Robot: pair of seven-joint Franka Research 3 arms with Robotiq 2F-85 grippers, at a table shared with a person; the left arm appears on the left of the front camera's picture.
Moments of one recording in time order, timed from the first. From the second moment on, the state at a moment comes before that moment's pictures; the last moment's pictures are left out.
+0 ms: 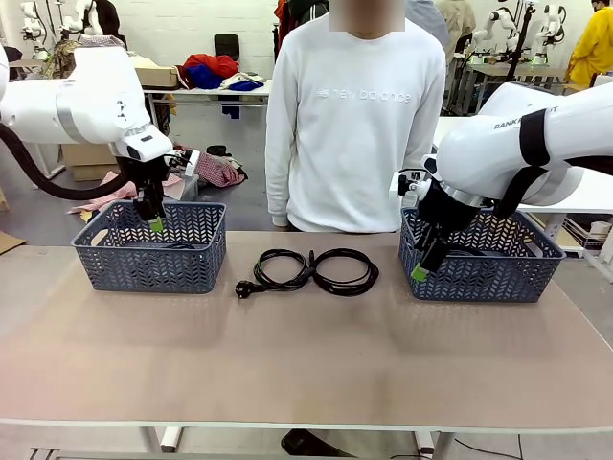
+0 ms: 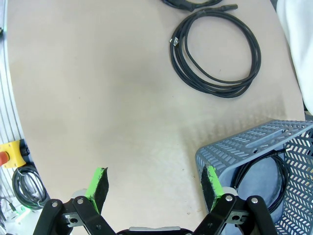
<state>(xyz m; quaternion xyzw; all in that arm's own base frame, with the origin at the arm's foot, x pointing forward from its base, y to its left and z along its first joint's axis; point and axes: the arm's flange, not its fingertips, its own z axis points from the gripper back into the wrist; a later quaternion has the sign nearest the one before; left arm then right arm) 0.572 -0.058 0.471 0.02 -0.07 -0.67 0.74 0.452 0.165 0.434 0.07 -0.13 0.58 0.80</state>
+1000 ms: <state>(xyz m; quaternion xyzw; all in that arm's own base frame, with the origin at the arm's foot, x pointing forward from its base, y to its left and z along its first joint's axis) 0.565 -0.063 0.481 -0.02 -0.07 -0.66 0.75 0.452 0.165 0.434 0.07 -0.13 0.58 0.80</state>
